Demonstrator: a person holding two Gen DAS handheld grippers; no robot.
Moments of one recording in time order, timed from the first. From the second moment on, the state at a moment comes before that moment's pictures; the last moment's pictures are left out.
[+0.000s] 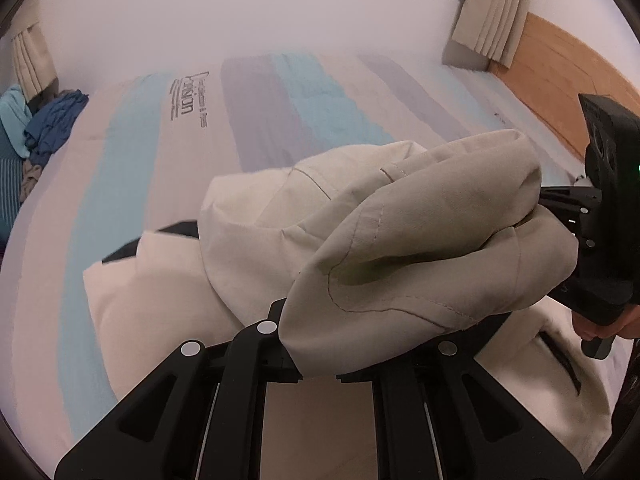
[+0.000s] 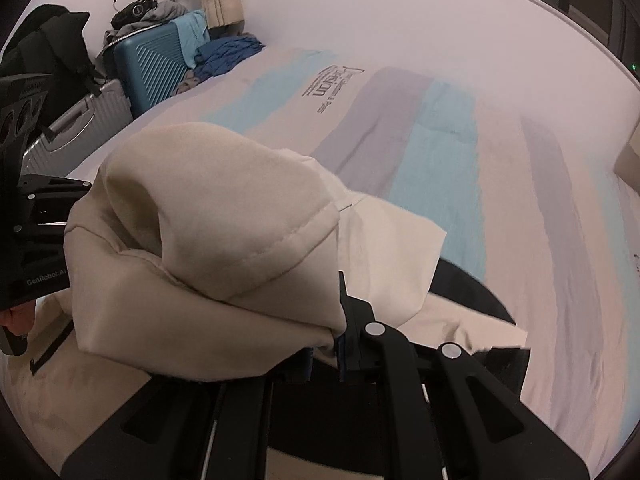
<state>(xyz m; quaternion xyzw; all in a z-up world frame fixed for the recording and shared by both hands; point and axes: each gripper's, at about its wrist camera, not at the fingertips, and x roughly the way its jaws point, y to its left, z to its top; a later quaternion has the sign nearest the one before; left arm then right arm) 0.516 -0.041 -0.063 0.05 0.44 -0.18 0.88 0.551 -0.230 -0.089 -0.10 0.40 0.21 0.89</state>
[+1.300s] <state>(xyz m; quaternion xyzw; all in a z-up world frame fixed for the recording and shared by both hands) 0.468 -0.046 -0.141 0.07 0.49 -0.17 0.85 0.505 -0.235 -0.169 -0.12 0.46 0.22 0.86</state>
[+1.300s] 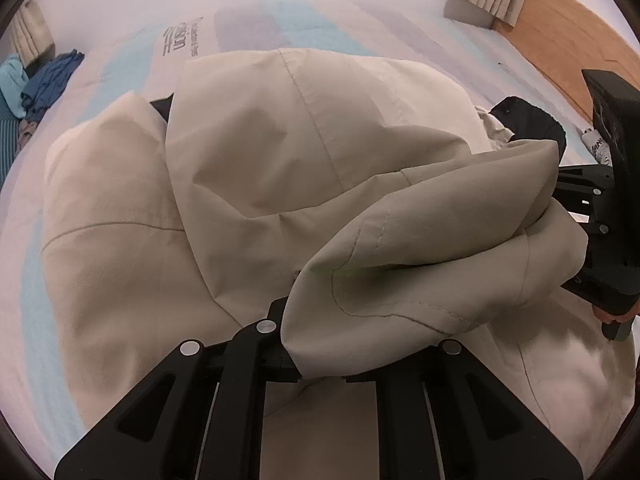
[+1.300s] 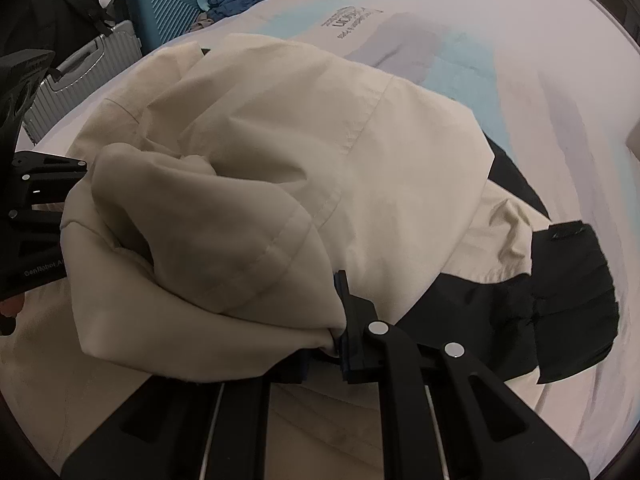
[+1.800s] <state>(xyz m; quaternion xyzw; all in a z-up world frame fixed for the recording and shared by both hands) 0.466 -0.045 -0.148 0.06 0.50 -0.16 0.85 0.501 -0.231 -0.178 -0.13 0.45 0.21 0.85</state>
